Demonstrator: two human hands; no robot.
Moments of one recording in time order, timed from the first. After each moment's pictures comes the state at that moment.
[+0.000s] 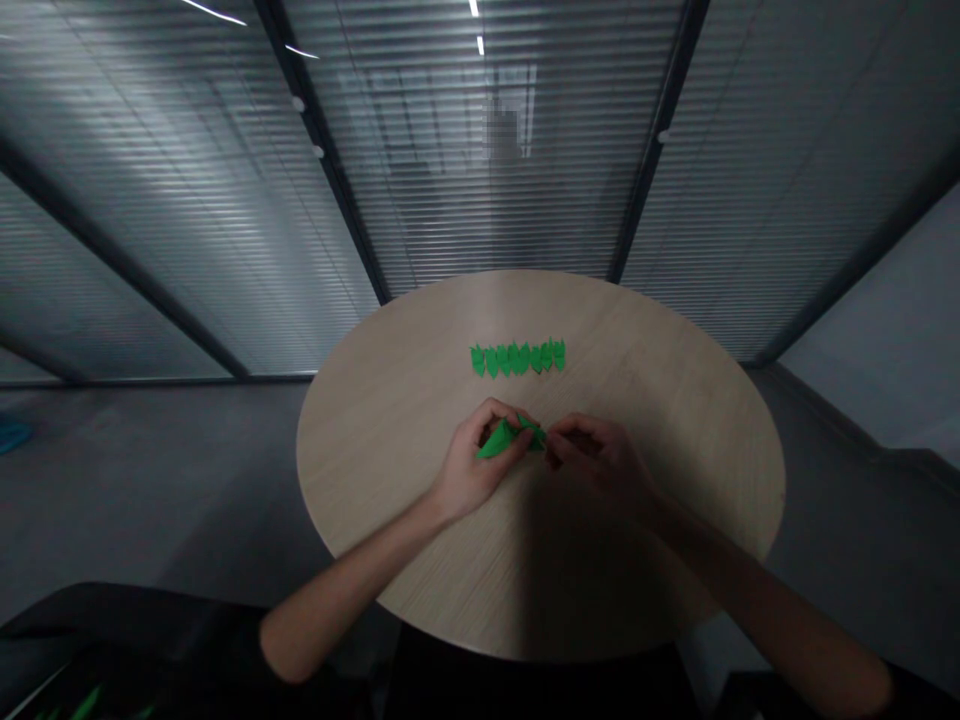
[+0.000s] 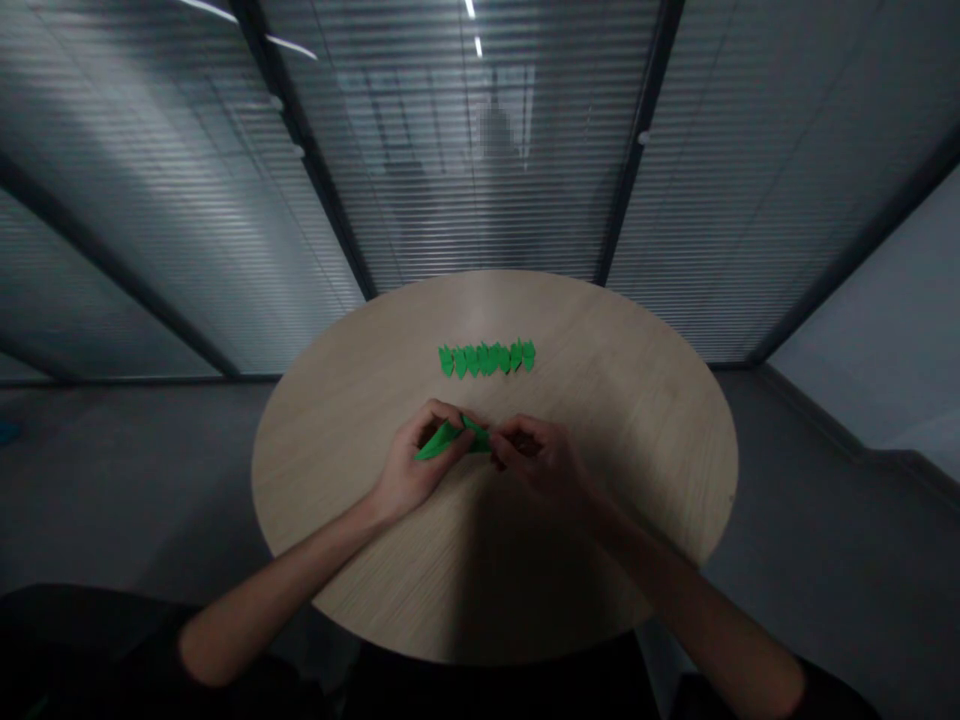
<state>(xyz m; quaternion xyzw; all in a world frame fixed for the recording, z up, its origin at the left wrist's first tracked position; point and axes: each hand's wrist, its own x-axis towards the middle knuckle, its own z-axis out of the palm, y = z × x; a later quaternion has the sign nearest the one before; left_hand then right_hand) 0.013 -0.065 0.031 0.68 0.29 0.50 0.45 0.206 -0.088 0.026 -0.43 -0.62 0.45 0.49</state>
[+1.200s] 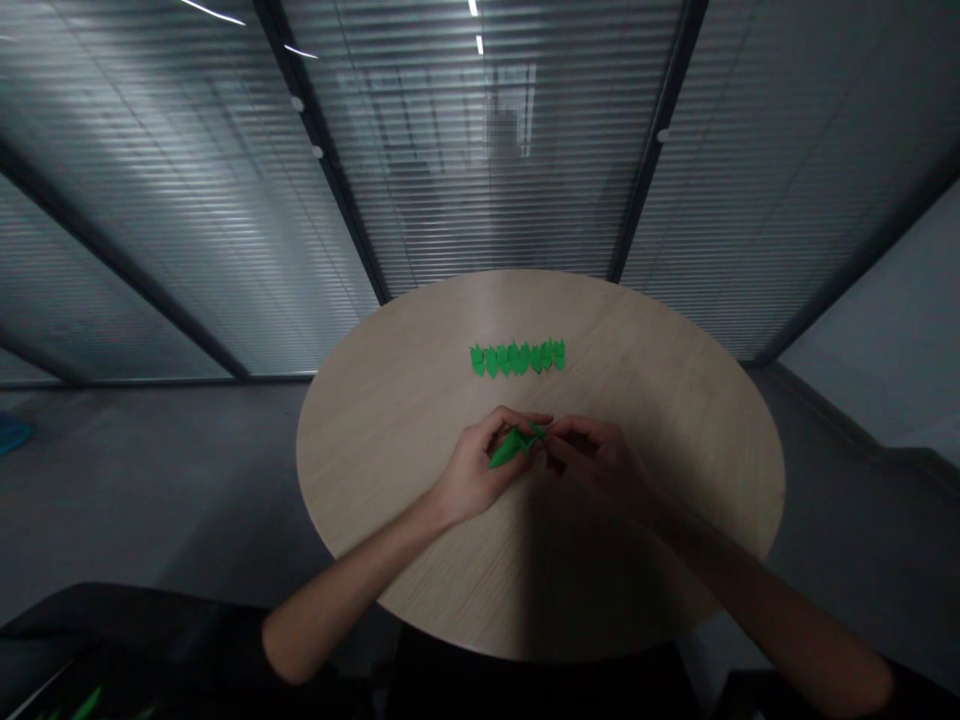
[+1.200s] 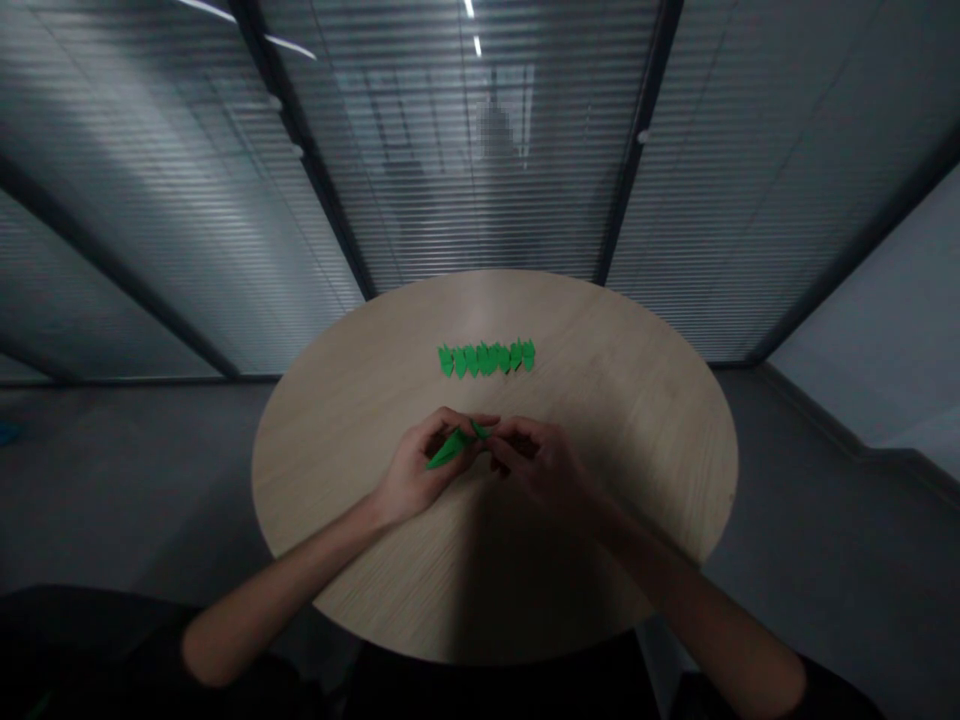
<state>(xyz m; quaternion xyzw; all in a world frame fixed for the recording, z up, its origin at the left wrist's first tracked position) 0.011 -0.066 0.024 0.71 0.25 0.45 0.48 0.206 -0.088 0.027 -0.42 -0.63 0.46 0.46</state>
